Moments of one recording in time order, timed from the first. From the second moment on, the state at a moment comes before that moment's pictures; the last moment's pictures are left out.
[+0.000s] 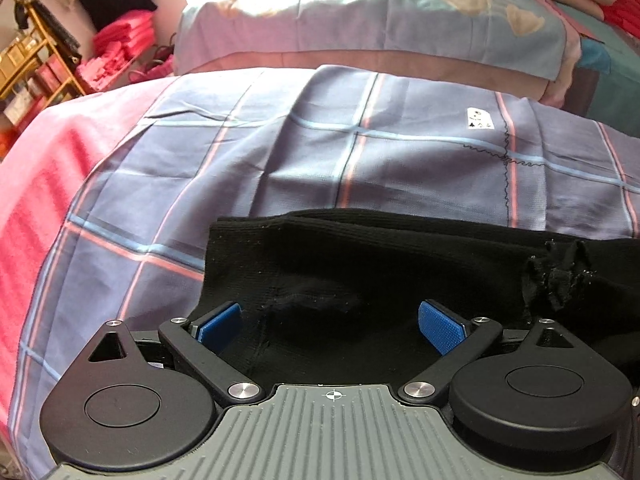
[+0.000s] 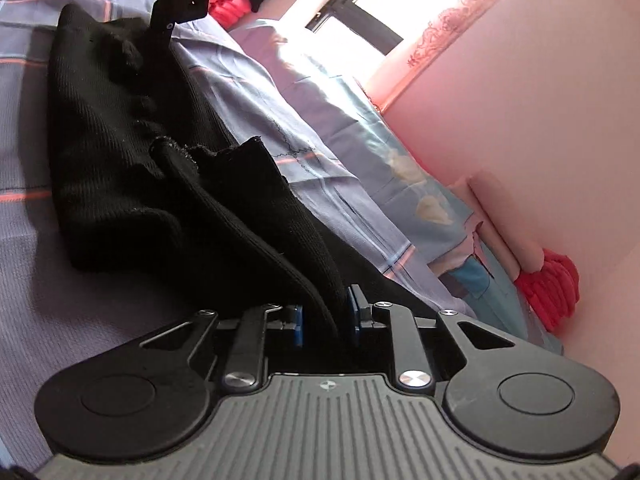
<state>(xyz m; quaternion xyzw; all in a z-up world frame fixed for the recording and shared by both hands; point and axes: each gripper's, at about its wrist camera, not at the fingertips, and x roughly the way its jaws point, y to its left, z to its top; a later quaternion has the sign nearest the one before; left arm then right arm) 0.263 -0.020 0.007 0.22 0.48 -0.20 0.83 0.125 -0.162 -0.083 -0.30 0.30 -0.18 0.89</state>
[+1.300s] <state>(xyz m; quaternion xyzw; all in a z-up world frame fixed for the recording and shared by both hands) 0.207 -0.103 -0.055 0.23 0.48 -0.25 0.81 0.047 -0.275 -0.061 -0.17 0.29 -0.36 0.87</state>
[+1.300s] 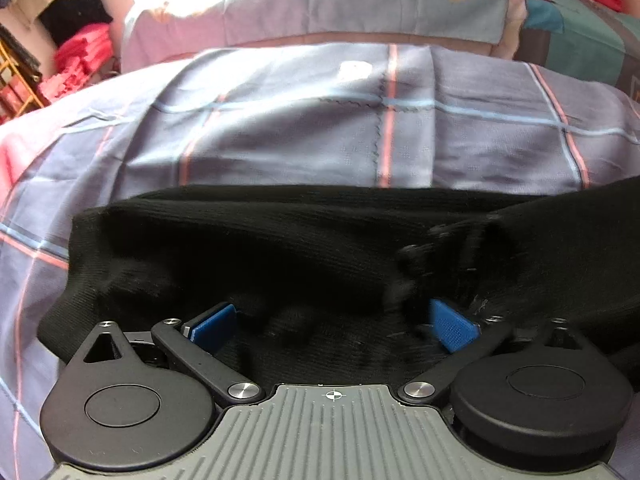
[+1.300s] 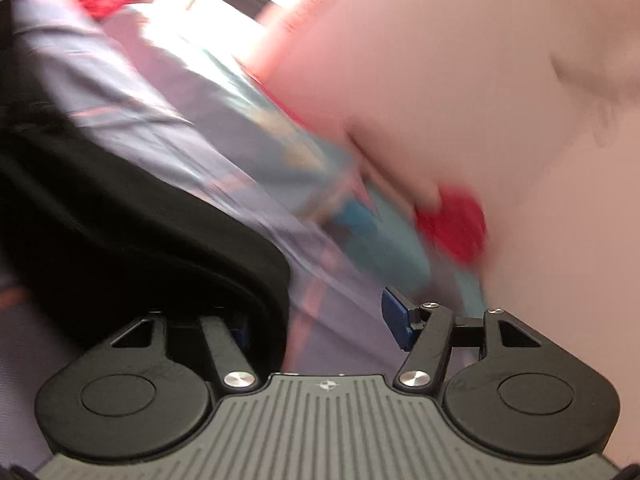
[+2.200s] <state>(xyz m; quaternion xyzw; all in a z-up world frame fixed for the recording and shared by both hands) 0.213 -0.092 -0.024 0.23 0.48 -0.28 0.80 0.066 -0.244 0.000 -0.05 0.25 -0.21 0.94</state>
